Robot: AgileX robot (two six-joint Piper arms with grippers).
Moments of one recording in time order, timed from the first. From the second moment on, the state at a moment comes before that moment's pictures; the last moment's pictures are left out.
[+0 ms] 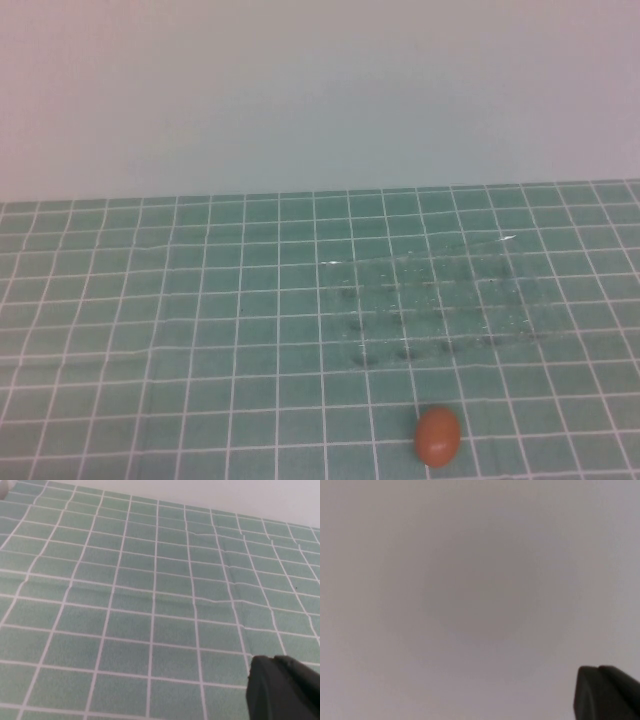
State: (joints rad) right arm -0.02 -0.01 -0.29 1.10 0.31 -0.67; left arm -0.03 -0.03 0.03 0.00 0.36 -0.06
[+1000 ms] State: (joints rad) right arm -0.02 1.07 -0.66 1.35 0.76 -1.41; left arm -0.03 -0.03 0.03 0.00 0.36 -0.06
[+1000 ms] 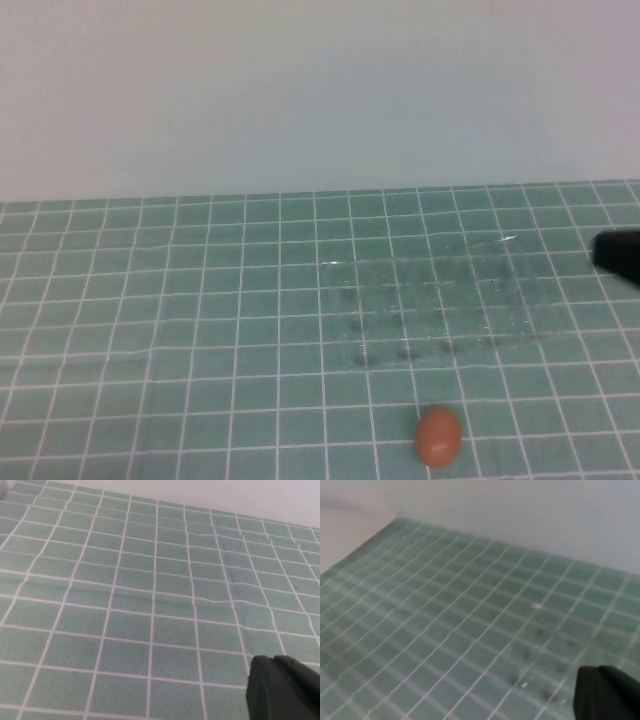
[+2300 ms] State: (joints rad) right arm 0.63 1.74 -1.17 0.22 0.90 0.46; left arm -0.03 -0.03 0.03 0.00 0.36 -0.06
